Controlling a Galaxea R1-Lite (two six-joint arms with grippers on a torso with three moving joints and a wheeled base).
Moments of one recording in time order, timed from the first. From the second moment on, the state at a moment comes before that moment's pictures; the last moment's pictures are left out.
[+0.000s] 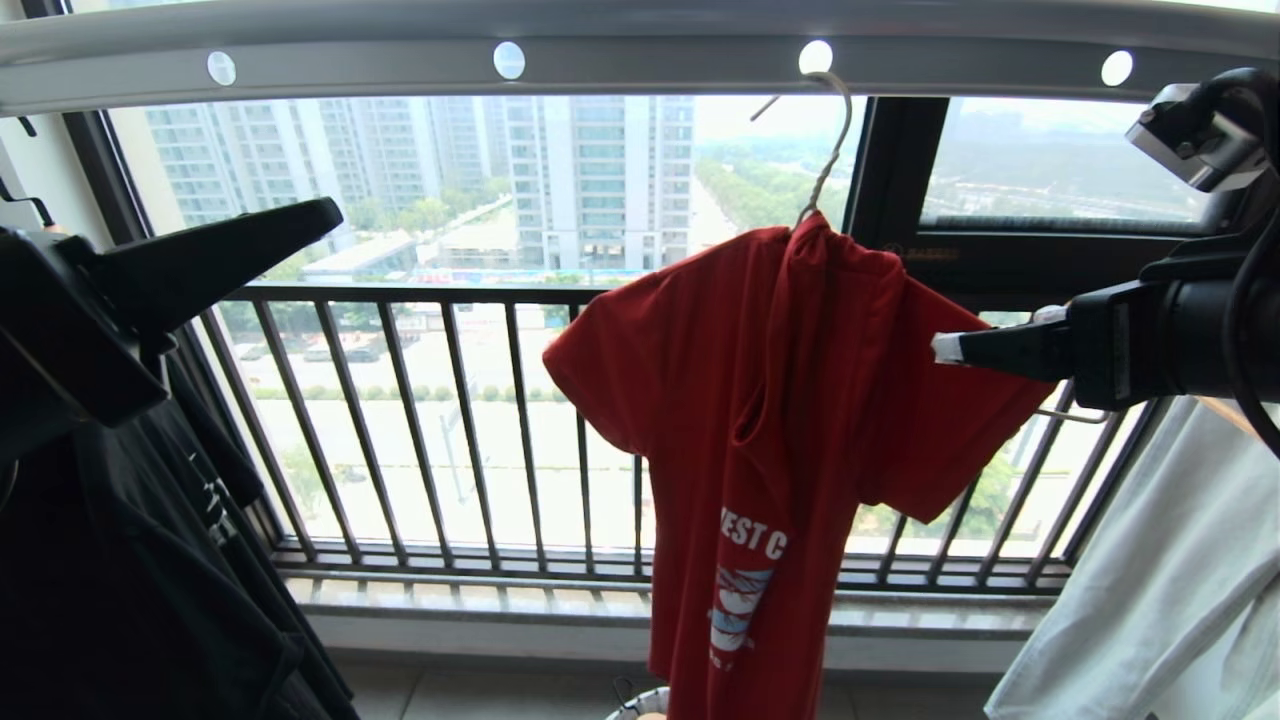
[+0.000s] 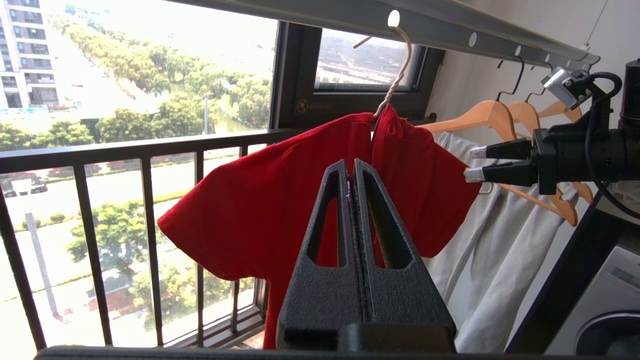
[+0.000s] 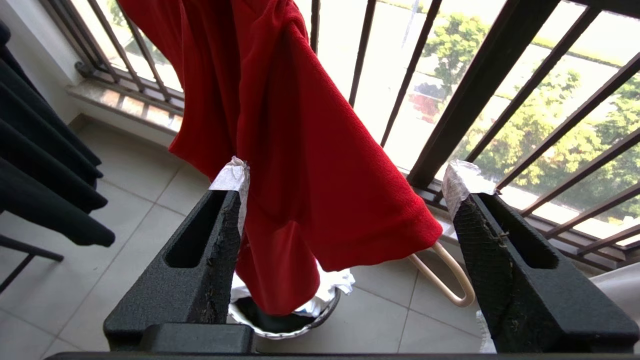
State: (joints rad) left arm -0.40 1.08 -0.72 -0.67 -0.32 -0.28; right arm 0.45 1.32 -1.26 0.30 -0.13 0.03
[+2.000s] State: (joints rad) left arm -0.40 1.21 -0.71 -0.68 -0.29 -0.27; right arm 0.52 1.08 -0.60 -0.23 0.05 0.33
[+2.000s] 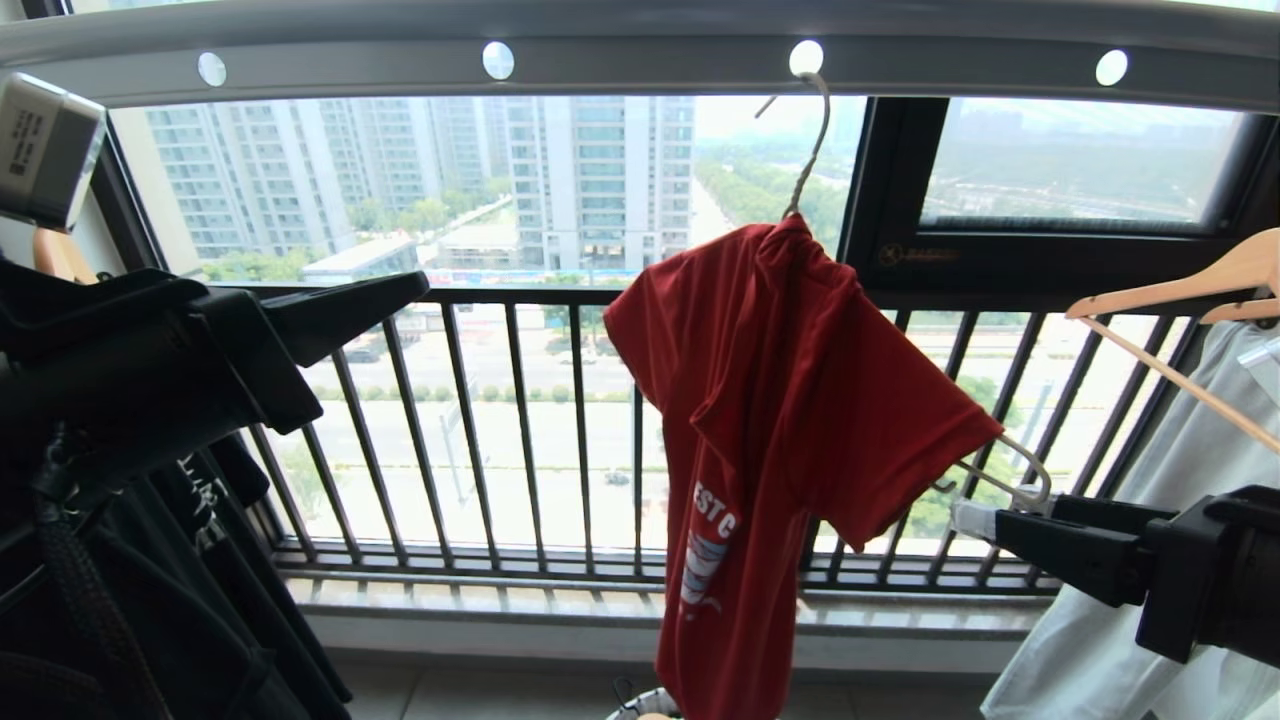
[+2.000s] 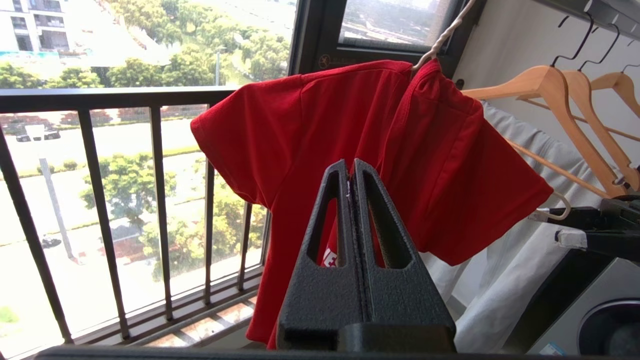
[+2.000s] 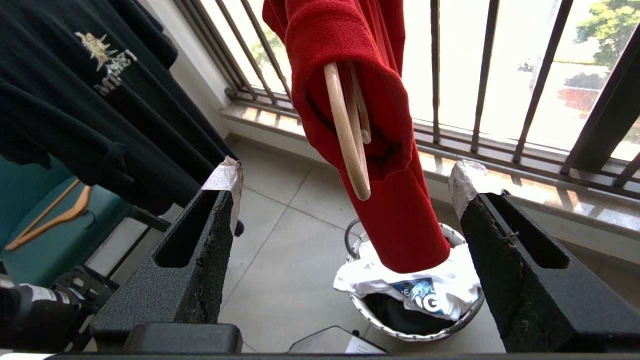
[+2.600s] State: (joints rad) left arm -0.40 1.21 -0.70 -0.68 -0.29 -0.24; right arm 0.50 1.19 -0.50 -0.35 0.04 0.27
